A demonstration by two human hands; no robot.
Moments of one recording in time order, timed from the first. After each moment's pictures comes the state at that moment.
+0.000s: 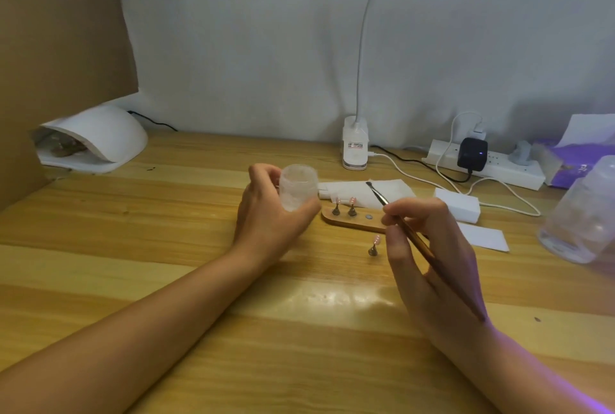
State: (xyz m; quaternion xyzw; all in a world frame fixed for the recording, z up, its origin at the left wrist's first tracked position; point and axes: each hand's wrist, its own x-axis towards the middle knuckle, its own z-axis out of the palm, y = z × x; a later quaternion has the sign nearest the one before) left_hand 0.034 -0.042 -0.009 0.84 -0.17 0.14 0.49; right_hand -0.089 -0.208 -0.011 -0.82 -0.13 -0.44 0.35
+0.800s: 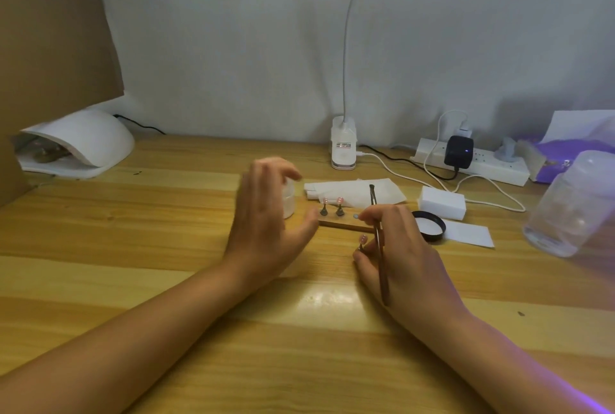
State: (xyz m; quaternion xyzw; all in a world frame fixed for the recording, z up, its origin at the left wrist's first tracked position) left_hand 0.022 -0.047 -0.010 0.82 -0.34 0.30 0.36; right_hand -0.083 -0.219 -0.022 -0.93 -0.04 -0.26 0.26
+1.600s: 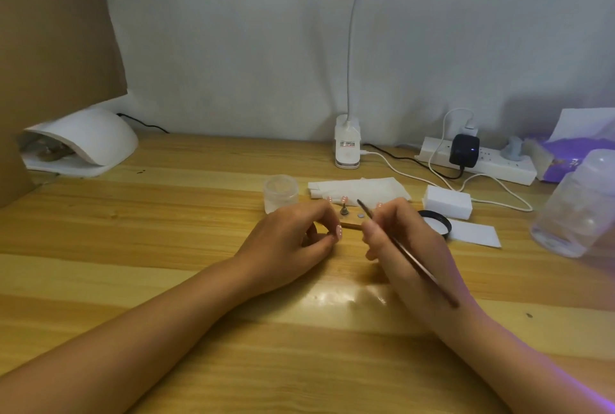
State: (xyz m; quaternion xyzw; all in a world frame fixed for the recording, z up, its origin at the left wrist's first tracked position) left_hand 0.025 -0.046 -0.020 0.81 -0.45 0.08 0.37; right_hand -0.084 -0.215 -0.008 -0.85 -0.04 -0.26 0.47
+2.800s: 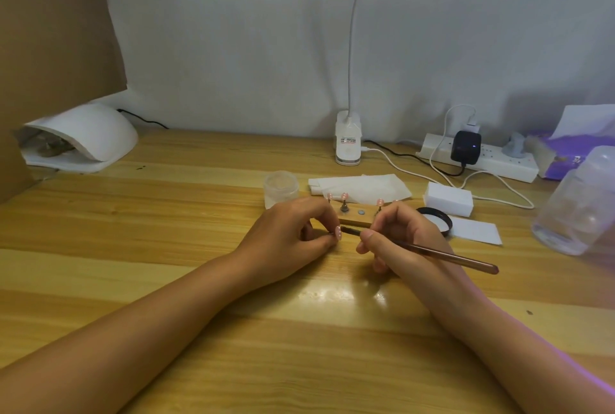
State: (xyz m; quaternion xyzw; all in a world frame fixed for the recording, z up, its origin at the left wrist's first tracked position) left_hand 0.027 -0.045 -0.018 0.81 -0.44 0.04 0.39; right_hand -0.083 -0.221 -0.001 -0.78 0.01 -0.12 0.61
